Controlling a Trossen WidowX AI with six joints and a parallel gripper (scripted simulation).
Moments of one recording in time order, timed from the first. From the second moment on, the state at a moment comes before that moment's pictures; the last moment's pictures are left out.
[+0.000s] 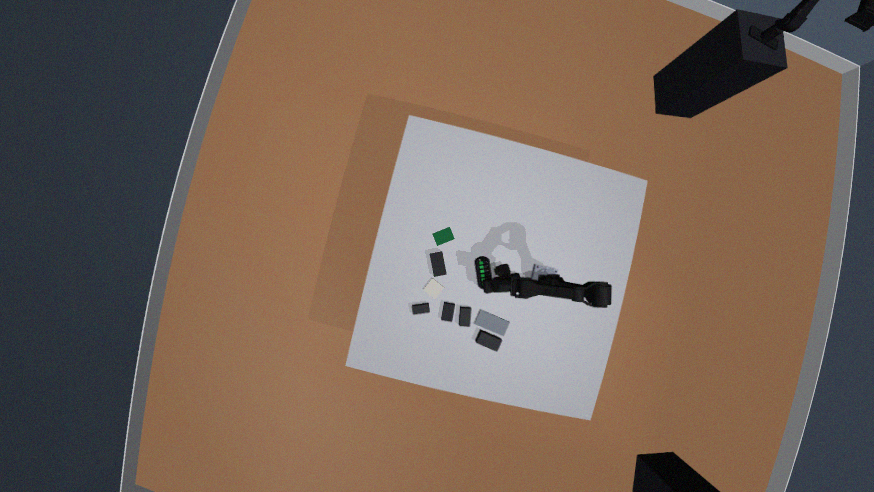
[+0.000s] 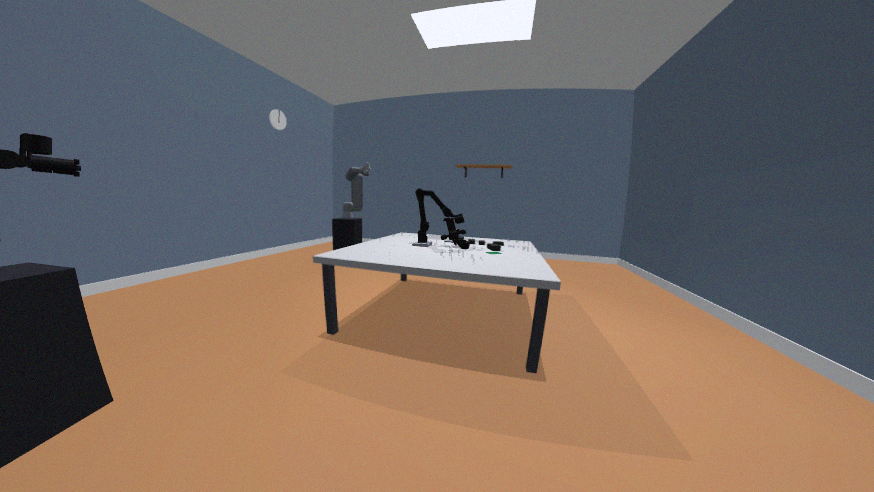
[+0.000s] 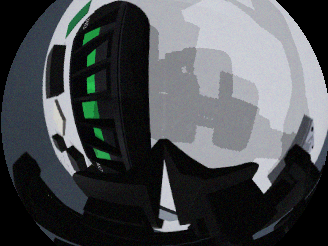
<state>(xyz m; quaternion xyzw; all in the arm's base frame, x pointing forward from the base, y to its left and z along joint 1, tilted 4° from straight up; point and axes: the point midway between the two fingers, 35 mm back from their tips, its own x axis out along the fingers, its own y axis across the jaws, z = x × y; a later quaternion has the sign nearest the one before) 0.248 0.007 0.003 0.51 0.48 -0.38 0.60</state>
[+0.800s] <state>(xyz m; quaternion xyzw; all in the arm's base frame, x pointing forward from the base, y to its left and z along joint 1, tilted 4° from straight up) 0.258 0.009 0.002 0.51 0.49 -0.39 0.59</state>
